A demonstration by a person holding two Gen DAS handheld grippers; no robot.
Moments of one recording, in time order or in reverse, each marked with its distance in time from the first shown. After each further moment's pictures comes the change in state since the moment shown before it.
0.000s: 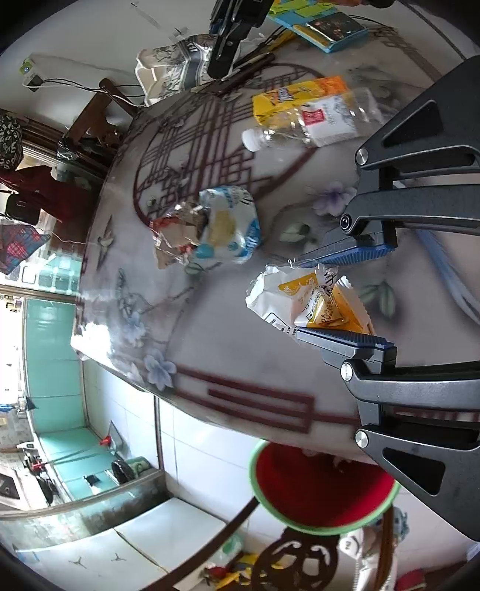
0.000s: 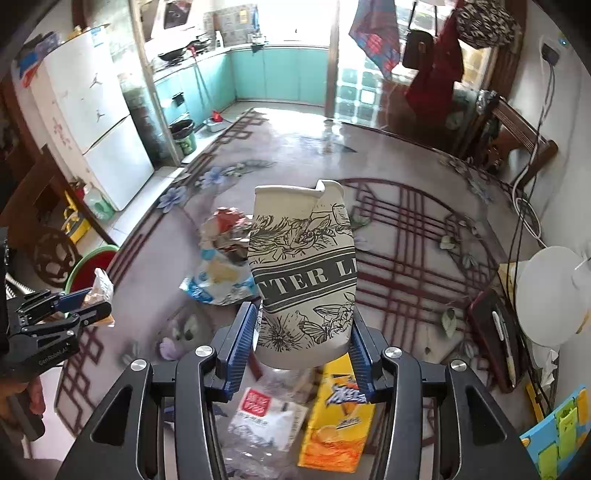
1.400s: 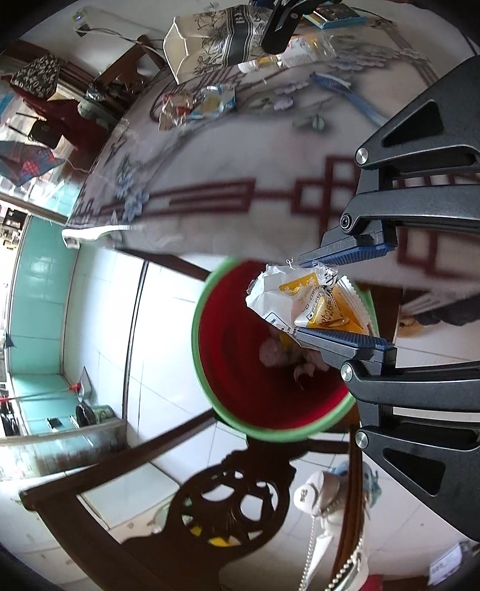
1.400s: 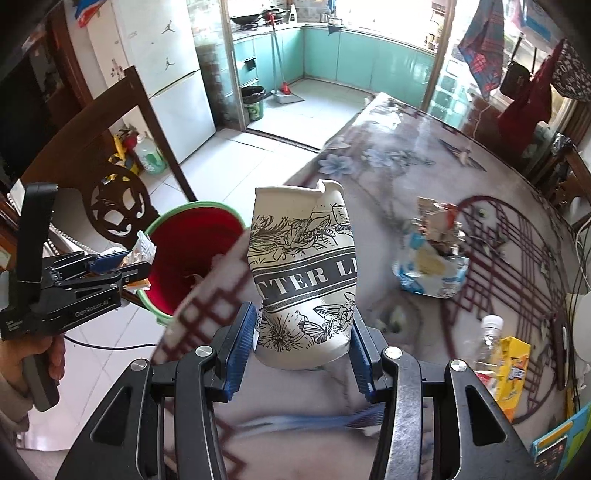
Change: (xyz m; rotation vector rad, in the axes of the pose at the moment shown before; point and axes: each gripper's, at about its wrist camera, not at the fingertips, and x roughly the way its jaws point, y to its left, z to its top) left arm -0.026 0.202 -0.058 -0.149 0.026 0.054; right arm 0.015 0.257 -0.013 -0.175 0.084 0.103
